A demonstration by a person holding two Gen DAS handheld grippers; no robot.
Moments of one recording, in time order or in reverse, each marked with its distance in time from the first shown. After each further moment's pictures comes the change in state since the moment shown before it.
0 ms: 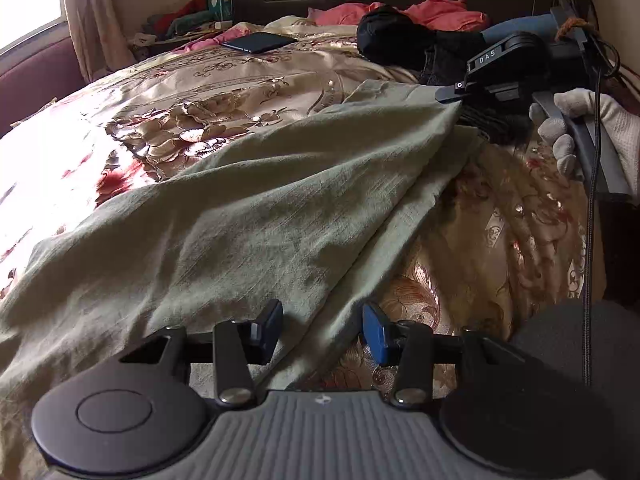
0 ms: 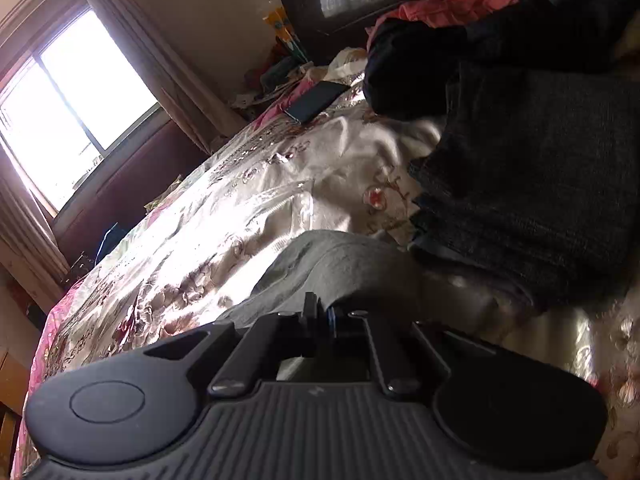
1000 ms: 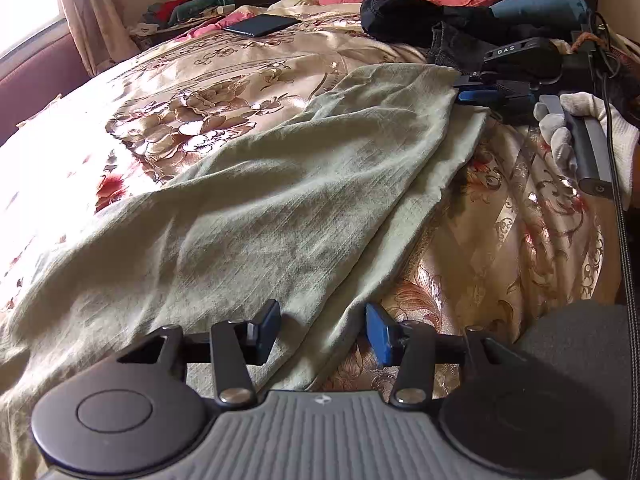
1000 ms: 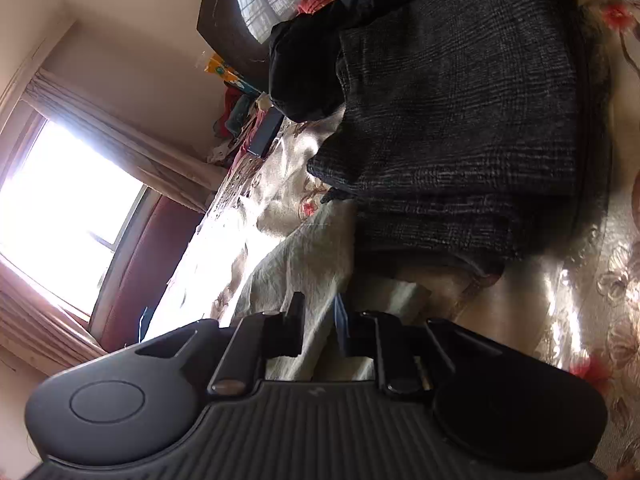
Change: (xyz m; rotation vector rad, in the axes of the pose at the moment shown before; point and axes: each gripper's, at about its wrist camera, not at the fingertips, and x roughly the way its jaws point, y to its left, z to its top) left arm 0.009 -0.009 0.014 0.021 0.066 0.047; right arm 0.025 -0.071 0.009 0.298 -0.086 0.102
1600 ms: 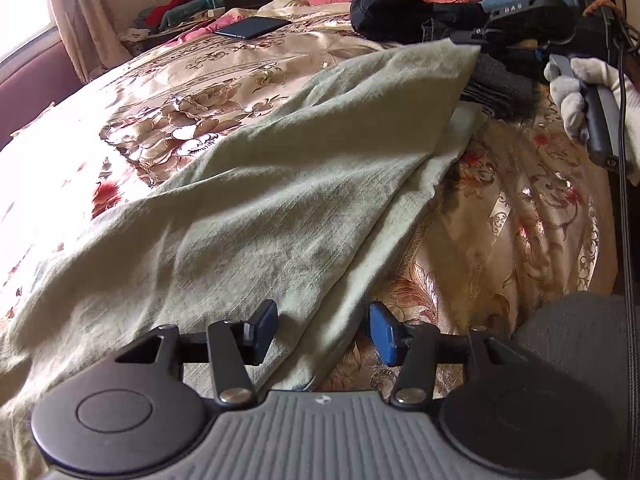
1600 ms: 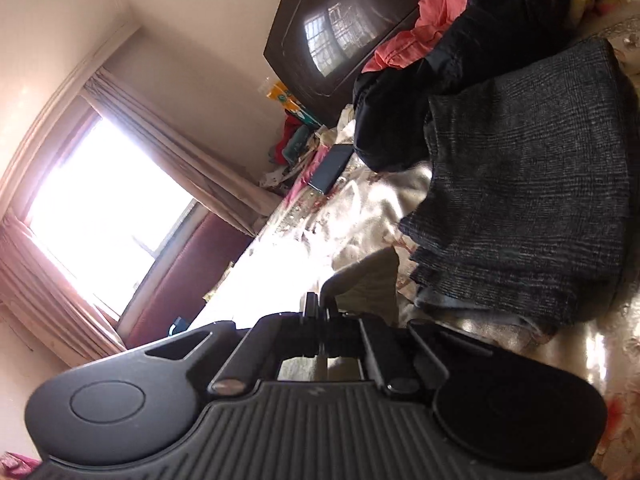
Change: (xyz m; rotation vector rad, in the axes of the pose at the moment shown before) left arm 0.000 0.001 -0.002 0.026 0.000 -0.010; right arm -0.037 0.028 0.000 -0.131 -0.088 0.097
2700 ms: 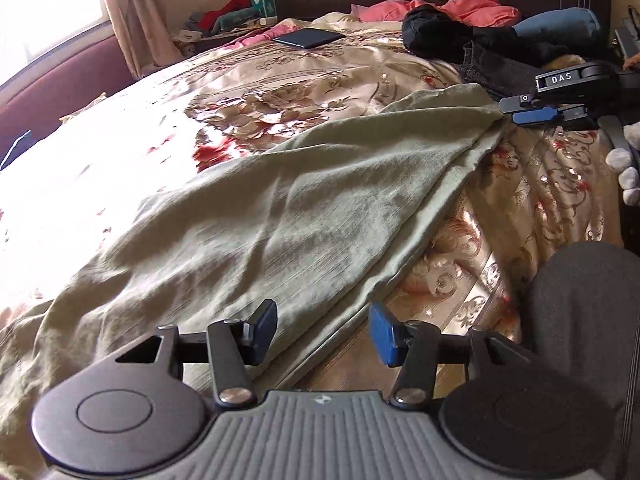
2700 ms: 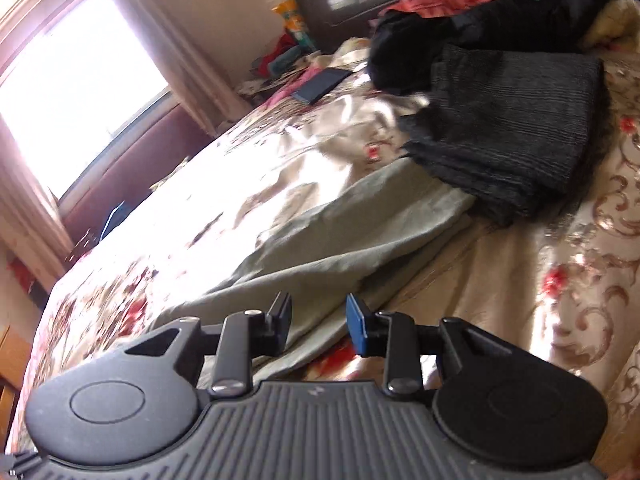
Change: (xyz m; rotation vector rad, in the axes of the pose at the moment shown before) left arm -0.076 0.043 -0.065 -0.074 -0.043 0.121; right arm -0.036 0.080 -0.077 -0.321 0.244 -0.119
